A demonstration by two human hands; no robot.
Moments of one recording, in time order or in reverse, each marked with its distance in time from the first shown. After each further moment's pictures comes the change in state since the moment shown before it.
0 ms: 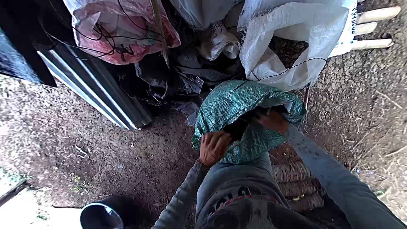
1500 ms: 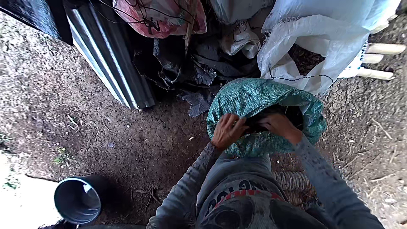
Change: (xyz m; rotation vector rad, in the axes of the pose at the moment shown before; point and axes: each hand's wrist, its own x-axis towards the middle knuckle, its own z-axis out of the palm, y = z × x) left_hand 0.011 0.011 -0.010 -0.001 -0.034 0.010; right_hand 0.017 -0.055 -0.043 0.281 -0.241 0.221
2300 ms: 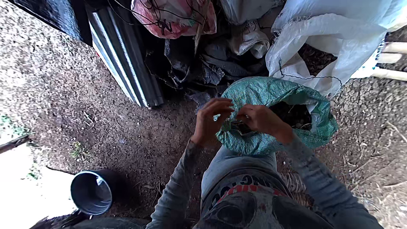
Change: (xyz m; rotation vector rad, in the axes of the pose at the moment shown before) left_hand 0.010 -0.034 -0.094 -0.642 0.037 -0.229; right_hand 0.044 -0.120 -0.044 0.207 0.304 -0.445
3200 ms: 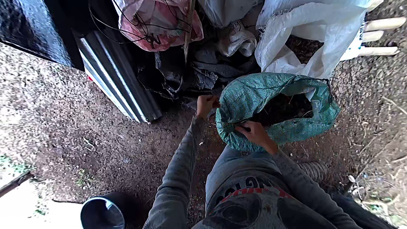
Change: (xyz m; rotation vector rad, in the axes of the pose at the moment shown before) left_hand 0.053 -0.123 -0.007 -0.104 -0.069 -0.748; right_hand -0.047 -0.006 0.099 0.290 -0.008 0.832
